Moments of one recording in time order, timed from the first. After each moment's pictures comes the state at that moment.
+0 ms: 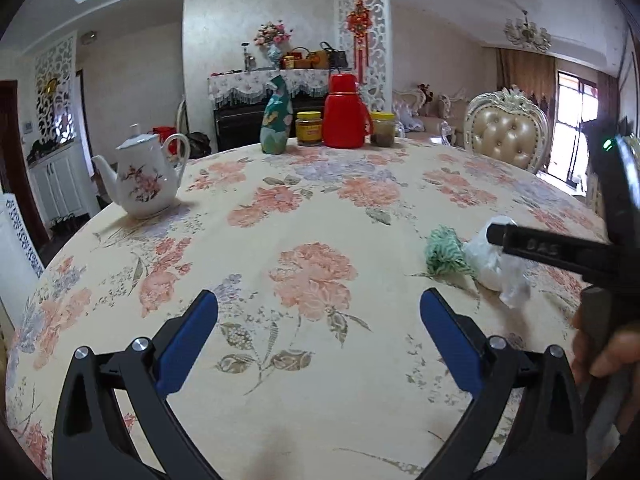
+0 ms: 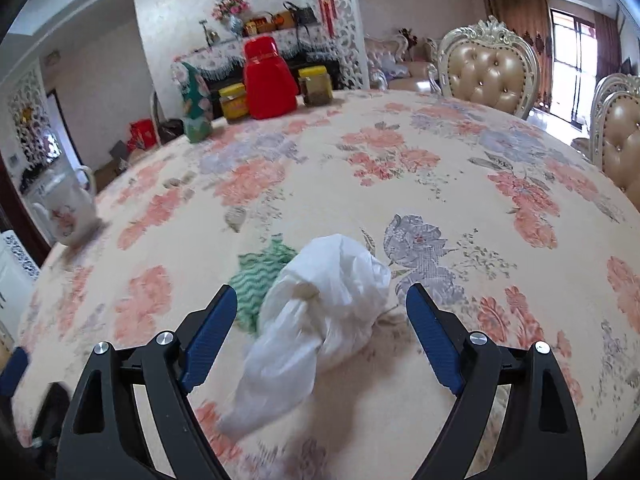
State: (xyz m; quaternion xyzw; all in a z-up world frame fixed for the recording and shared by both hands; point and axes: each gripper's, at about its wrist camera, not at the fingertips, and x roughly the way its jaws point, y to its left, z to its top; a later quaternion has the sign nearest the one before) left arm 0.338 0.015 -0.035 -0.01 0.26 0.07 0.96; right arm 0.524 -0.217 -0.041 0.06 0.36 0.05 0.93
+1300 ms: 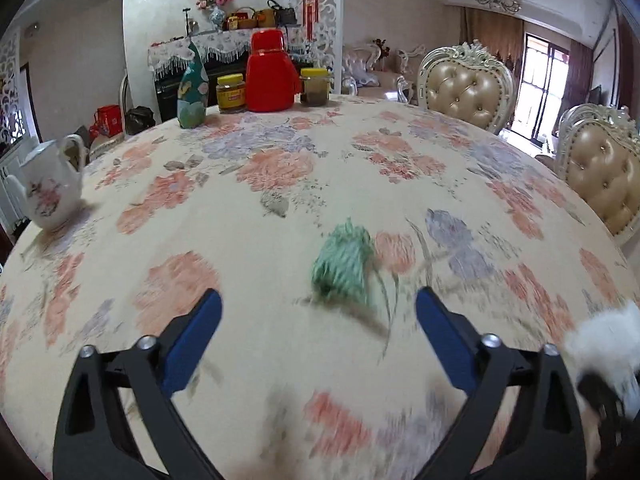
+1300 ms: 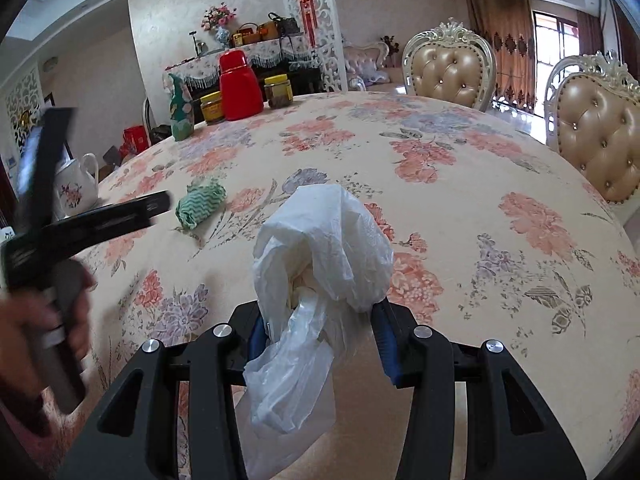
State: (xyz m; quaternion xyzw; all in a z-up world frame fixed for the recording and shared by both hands) left arm 0.443 -0.080 -0.050 0.00 0.35 -0.02 0.94; right arm 0.392 -0.324 -0.046 0.06 0.34 0.04 0.94
